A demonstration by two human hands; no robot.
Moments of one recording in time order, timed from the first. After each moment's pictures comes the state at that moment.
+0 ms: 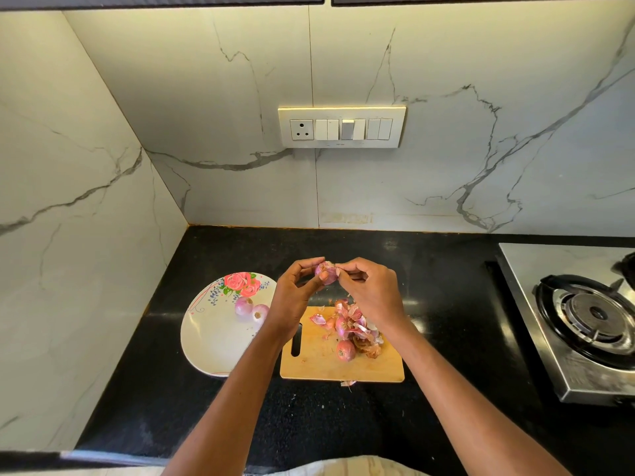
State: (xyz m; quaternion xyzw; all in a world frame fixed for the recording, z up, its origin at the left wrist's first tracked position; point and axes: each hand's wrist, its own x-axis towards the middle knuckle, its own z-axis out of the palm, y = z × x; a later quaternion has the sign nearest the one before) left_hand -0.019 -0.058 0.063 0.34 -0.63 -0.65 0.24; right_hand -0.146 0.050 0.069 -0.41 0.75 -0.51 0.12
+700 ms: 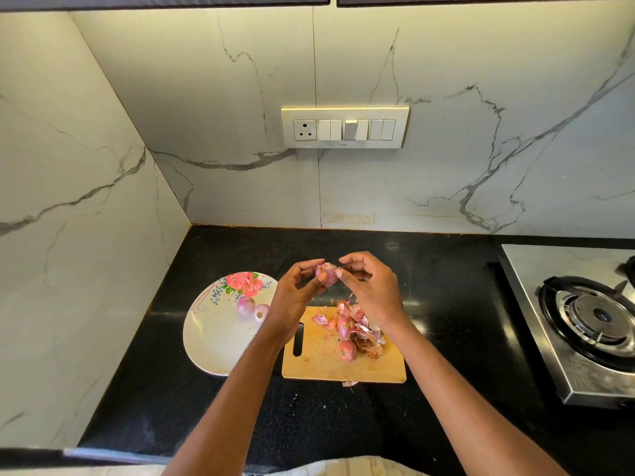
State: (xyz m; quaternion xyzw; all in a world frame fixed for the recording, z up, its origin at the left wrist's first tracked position) left_hand -0.012 -0.056 0.067 0.33 -0.63 -0.67 0.23; right_hand -0.148 0.048 0.065 -0.36 0.72 -0.57 0.18
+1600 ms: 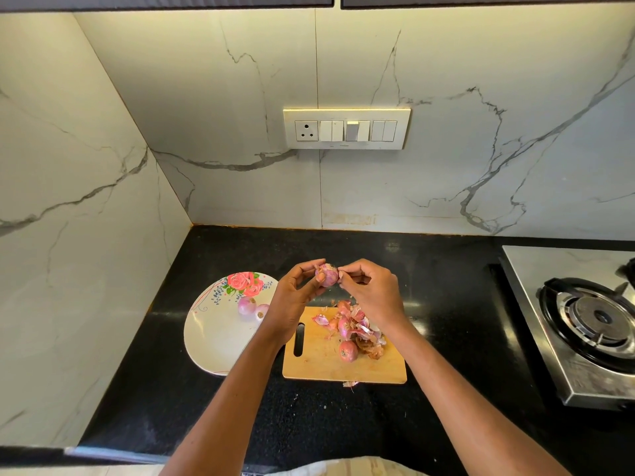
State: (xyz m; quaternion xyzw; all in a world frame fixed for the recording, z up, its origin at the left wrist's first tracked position) left_hand -0.009 -0.057 0.067 0.32 -0.62 -0.68 0.22; right_hand -0.147 0.048 0.060 -0.38 0.74 -0.53 0.16
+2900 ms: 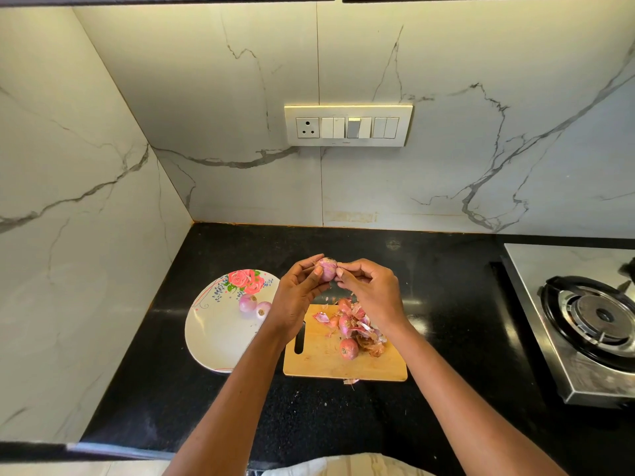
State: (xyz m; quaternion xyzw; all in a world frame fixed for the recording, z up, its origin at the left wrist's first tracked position) left_hand -0.012 -0.054 0.073 0.32 -0.53 -0.75 0.25; right_hand -0.140 0.051 0.067 -0.35 0.70 -0.58 0.23
